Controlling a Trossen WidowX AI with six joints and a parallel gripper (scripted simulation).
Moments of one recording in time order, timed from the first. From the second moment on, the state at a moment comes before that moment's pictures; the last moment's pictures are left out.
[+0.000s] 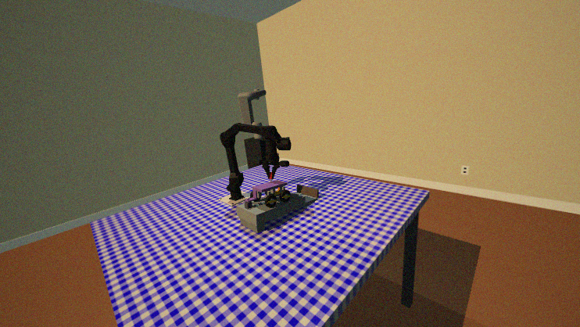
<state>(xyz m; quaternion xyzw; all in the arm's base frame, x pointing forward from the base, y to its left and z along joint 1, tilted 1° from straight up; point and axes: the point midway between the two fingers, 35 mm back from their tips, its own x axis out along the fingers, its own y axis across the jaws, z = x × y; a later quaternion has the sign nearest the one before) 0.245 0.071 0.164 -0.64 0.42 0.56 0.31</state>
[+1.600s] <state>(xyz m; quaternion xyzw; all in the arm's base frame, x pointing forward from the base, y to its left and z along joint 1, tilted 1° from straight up) 0.228 0.067 0.150 -0.71 0.01 0.71 0.01</state>
